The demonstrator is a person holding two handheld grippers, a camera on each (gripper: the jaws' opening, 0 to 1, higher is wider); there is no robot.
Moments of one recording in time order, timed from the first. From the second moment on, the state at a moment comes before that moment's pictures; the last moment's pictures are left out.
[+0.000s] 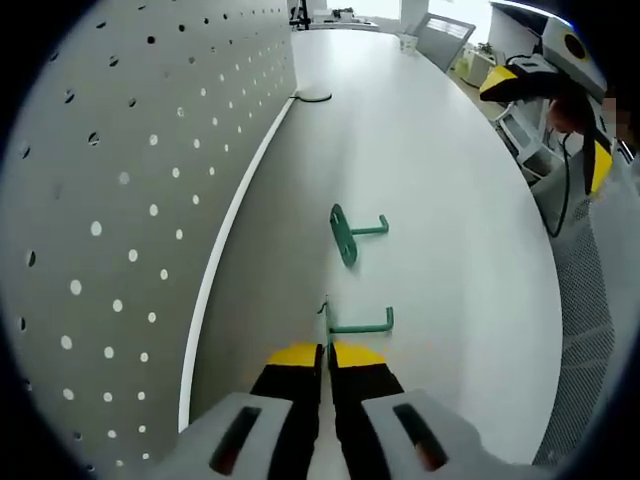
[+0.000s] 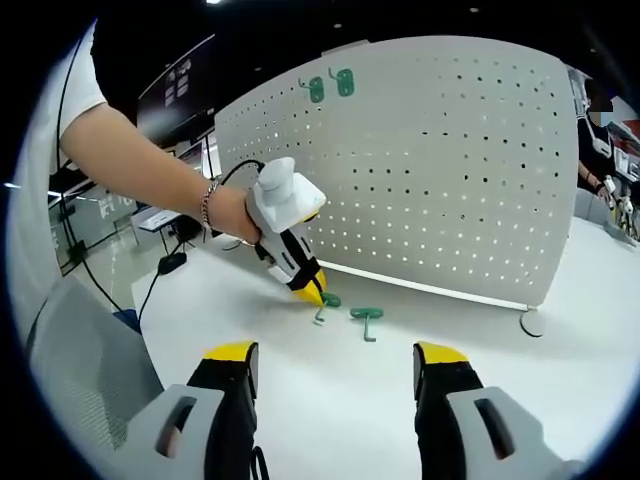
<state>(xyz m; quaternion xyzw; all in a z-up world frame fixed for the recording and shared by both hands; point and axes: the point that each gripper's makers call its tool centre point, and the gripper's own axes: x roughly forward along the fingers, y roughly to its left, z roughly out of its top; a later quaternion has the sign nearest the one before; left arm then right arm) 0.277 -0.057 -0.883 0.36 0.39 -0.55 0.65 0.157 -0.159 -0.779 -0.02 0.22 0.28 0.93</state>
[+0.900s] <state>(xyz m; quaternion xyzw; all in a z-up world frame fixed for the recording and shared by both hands) 0.288 -0.067 -0.855 0.28 0.30 -0.55 0.72 0.158 -0.160 -0.778 -0.02 0.22 0.28 0.93</state>
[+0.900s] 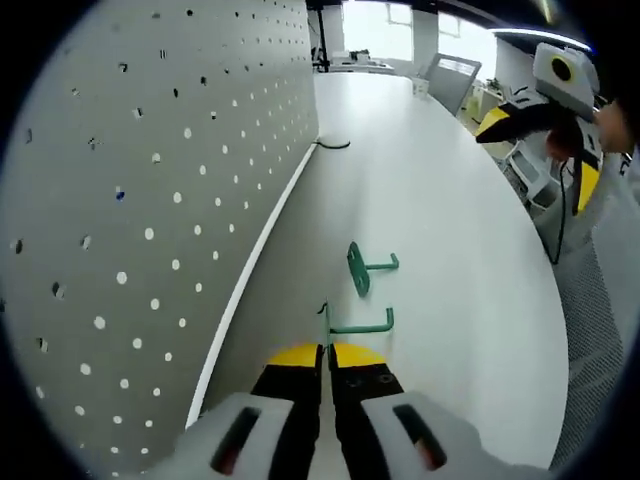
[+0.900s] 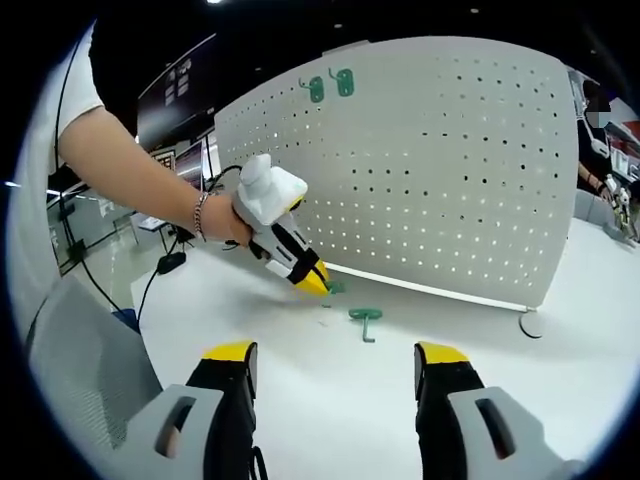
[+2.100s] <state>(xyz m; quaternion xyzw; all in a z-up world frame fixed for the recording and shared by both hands) 0.278 -0.077 -0.807 0.22 0.22 -0.55 0.78 0.159 -0.162 -0.772 -0.02 0.21 0.28 0.94</state>
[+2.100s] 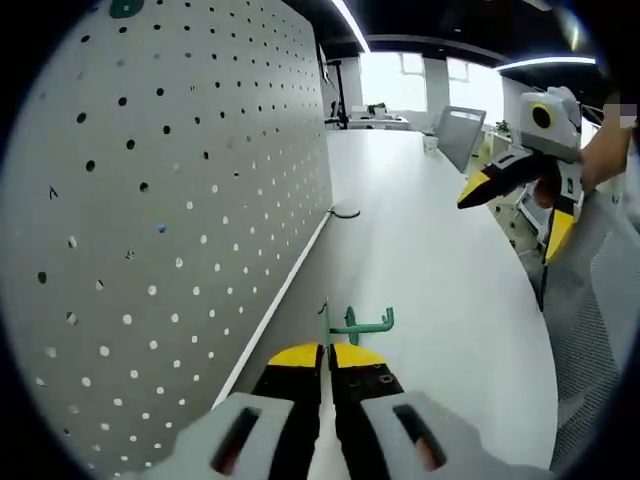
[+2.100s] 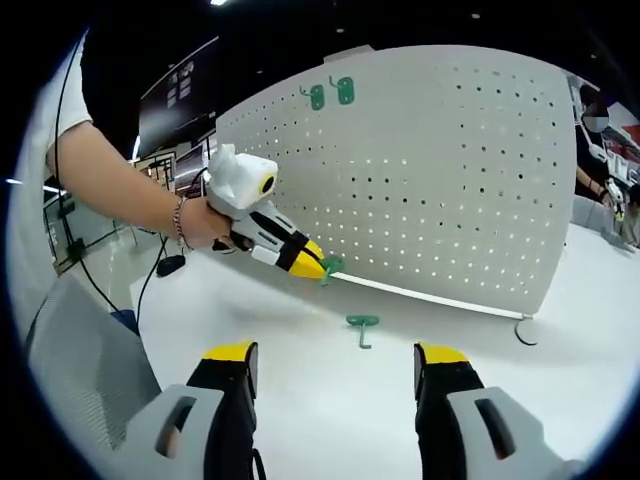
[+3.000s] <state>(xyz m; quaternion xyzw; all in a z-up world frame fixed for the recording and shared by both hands) 0.266 -0.071 -0.760 0.15 0.16 -0.53 0.82 0.159 -0.158 -0.760 -0.02 0.19 0.28 0.94</state>
